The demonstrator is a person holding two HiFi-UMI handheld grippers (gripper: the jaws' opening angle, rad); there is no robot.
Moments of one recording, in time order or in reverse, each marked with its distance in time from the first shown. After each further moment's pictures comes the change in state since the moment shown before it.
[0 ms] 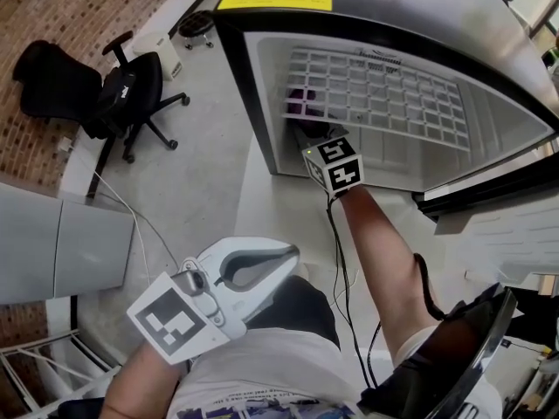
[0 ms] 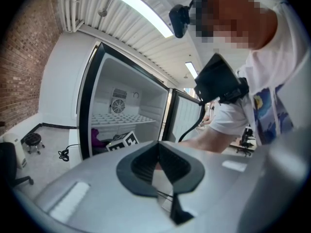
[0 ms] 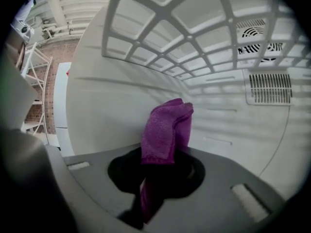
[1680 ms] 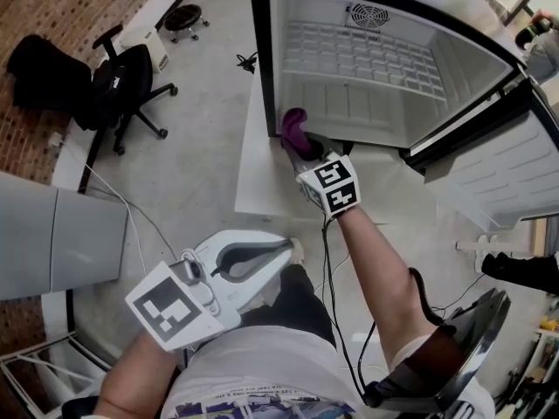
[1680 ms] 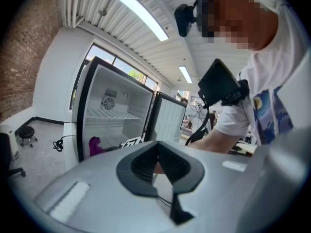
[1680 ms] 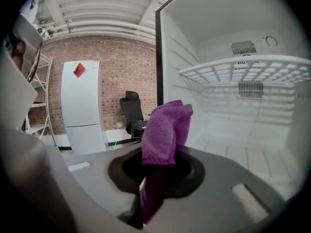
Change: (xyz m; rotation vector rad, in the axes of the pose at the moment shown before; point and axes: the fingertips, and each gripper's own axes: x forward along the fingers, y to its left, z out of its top) left arm -0.061 -0.067 -0.018 -0.025 -0.015 -0.102; right arm -0.094 0.102 -0.034 0.029 0.084 -0.002
